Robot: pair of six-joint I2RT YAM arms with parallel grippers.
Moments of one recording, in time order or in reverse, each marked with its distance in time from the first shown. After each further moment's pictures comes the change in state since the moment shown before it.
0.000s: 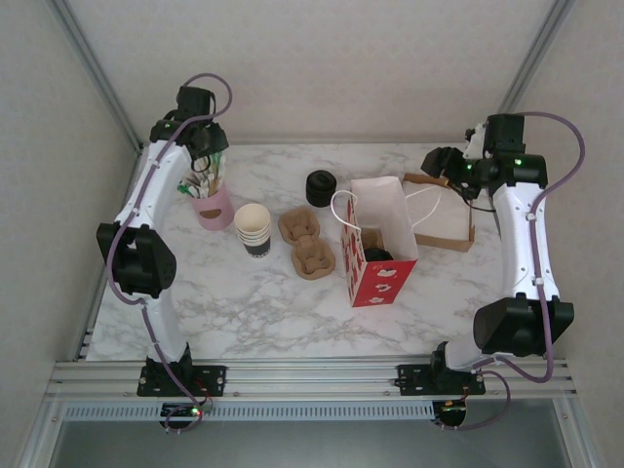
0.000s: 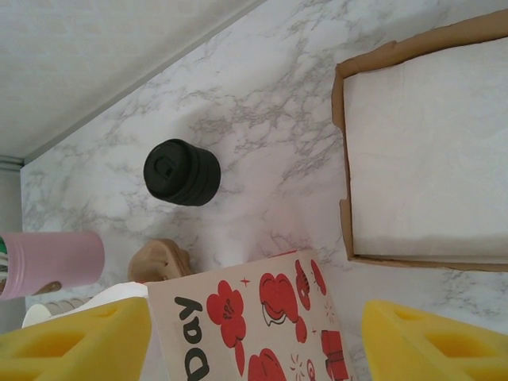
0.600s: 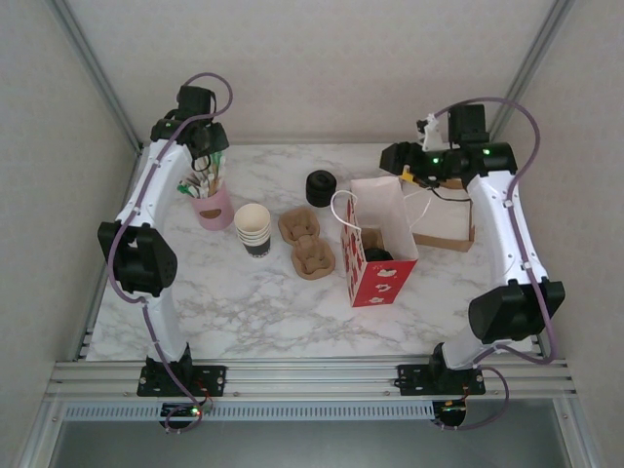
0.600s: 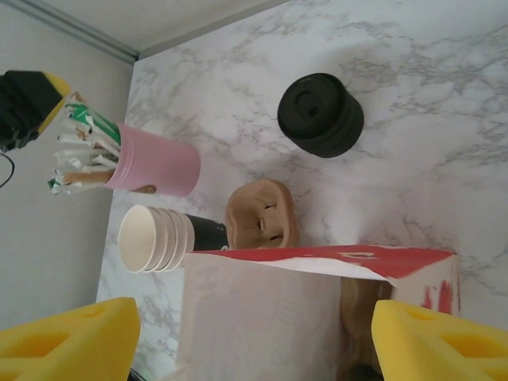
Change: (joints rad) left arm 0.000 0.013 0.011 -0.004 -0.004 0.001; right arm 0.193 0.093 0.084 0.027 -0.216 -0.079
